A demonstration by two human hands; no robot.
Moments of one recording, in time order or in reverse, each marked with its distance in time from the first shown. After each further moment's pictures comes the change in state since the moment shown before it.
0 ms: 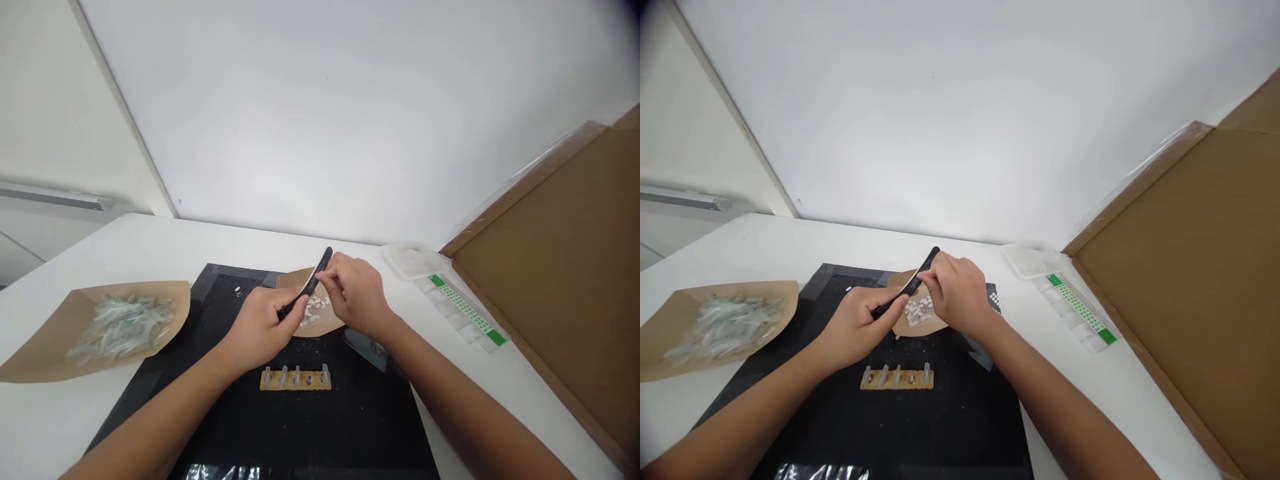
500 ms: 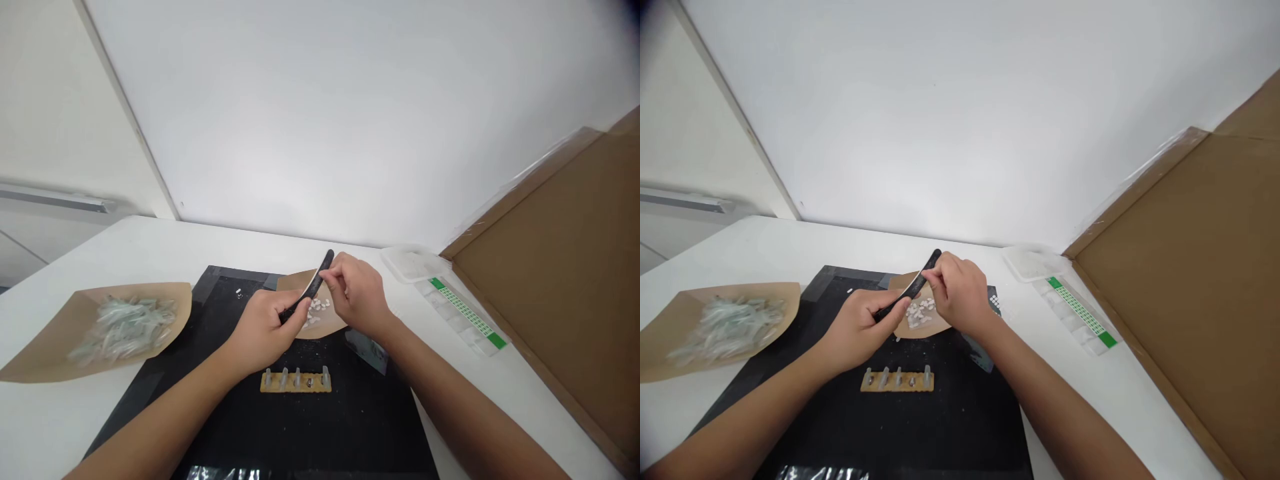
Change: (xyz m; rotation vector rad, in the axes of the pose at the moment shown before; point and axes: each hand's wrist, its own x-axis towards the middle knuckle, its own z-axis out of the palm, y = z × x) left_hand -0.001 0.001 0.004 -0.014 0.015 0.010; right_hand 0.000 0.002 0.003 0.040 0.031 0.051
